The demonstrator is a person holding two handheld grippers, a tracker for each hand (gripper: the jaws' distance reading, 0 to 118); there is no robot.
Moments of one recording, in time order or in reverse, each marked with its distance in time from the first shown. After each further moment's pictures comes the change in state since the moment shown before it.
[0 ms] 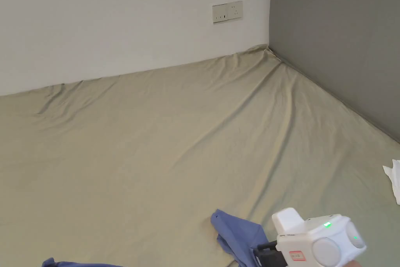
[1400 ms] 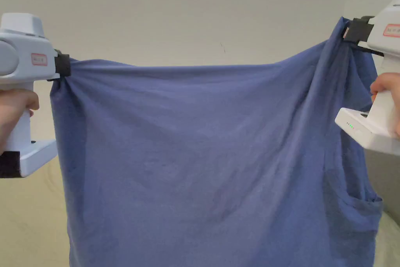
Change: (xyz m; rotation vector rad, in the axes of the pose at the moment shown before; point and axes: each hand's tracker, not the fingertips) left arm 0.073 0.331 0.202 0.714 0.415 -0.143; right arm -0.013 0.305 0.432 1.165 -0.158 -0.221
